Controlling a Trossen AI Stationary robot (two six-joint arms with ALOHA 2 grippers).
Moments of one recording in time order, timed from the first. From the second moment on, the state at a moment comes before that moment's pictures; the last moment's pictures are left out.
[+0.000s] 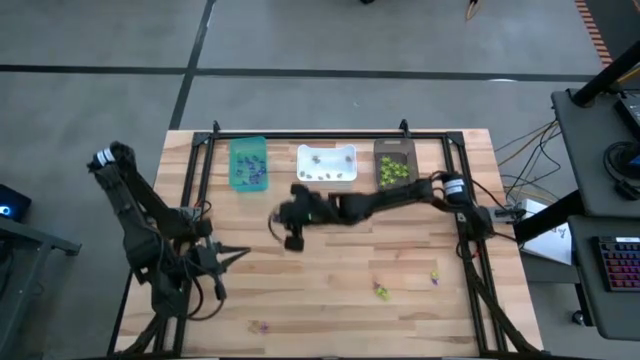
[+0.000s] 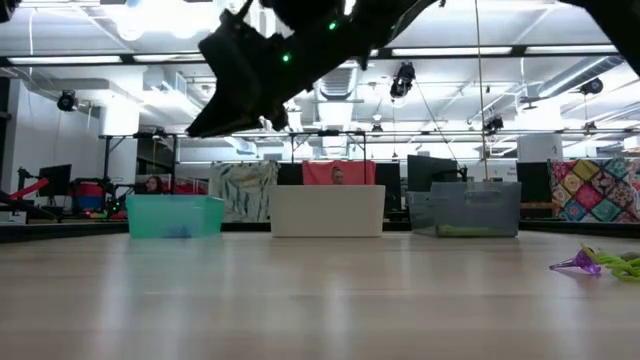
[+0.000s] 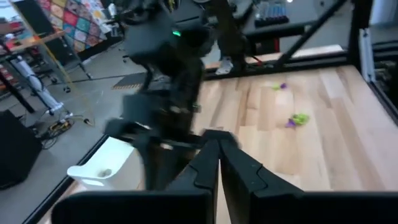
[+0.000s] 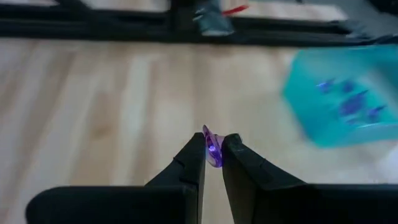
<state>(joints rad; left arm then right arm) -1.02 1.13 0.92 -0.66 -1.25 -0.65 0.02 2.13 1.61 0.02 0.11 -0.03</state>
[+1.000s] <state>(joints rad) -1.02 1.08 0.82 -0.56 -1.41 -0.65 -0.30 2.53 2.22 0.03 0.00 -0.04</state>
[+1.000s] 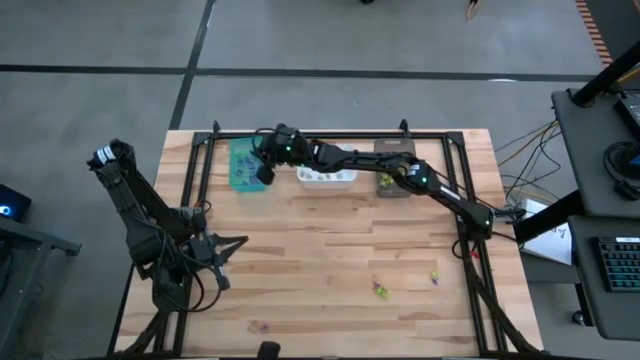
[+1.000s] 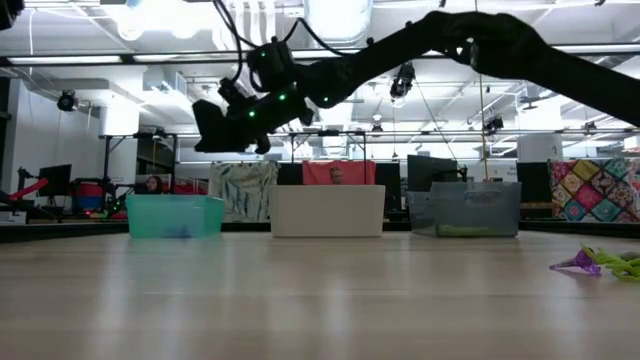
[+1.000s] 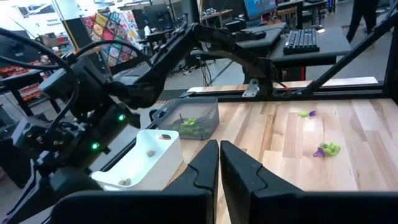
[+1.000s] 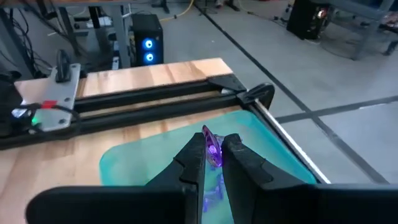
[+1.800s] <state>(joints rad) -1.02 1.08 0.82 -0.55 -1.43 -0.64 -0.32 2.58 2.27 0.00 -0.05 -0.07</state>
